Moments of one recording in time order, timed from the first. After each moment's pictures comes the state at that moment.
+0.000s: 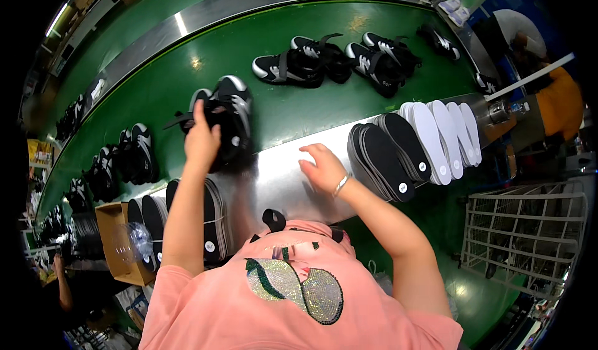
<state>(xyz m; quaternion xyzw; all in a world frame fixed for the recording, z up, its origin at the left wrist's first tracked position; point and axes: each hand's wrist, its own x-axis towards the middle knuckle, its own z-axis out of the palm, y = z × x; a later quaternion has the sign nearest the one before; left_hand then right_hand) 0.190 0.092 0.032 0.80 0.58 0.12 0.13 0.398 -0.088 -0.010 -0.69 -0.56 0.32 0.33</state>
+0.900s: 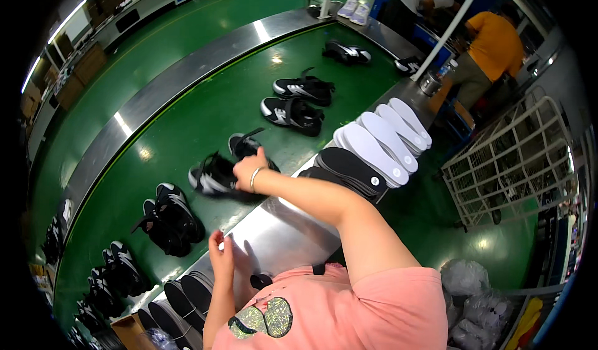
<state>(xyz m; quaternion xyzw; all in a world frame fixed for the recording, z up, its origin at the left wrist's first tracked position) 0.219 0.010 -0.063 0.65 0.49 0.24 0.53 0.464 0.041 0.015 -0.79 -0.58 0.19 -0.01</state>
